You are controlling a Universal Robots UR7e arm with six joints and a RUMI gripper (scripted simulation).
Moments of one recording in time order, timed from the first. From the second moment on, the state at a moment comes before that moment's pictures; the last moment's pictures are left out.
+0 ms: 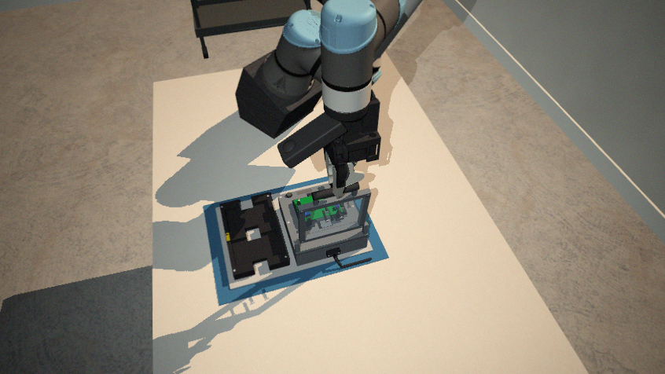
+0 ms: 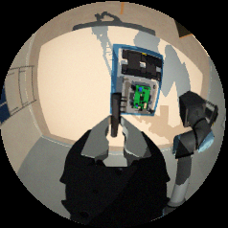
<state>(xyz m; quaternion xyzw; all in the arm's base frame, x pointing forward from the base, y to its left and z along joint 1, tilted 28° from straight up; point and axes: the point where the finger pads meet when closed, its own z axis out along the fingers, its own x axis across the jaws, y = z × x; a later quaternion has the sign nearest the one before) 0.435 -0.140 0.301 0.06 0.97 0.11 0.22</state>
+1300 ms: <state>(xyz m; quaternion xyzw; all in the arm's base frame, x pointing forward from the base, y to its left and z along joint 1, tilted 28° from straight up) 0.393 -0.132 0.283 0.06 0.97 0.11 0.22</state>
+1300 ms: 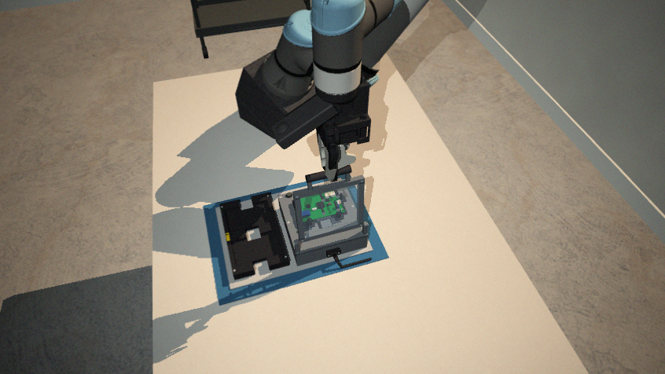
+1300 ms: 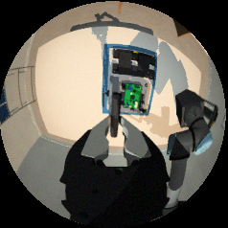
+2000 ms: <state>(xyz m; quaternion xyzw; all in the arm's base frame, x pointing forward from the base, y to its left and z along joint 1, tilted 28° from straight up) 0.364 -0.124 0.262 0.06 0.97 0.11 0.22</state>
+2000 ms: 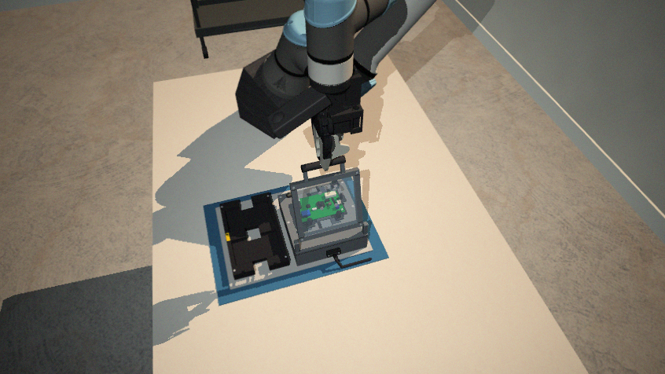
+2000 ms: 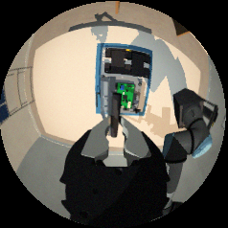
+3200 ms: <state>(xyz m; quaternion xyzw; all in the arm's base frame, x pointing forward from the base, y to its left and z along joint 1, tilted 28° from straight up) 0.321 -0.107 0.206 0.06 0.97 0.11 0.22</state>
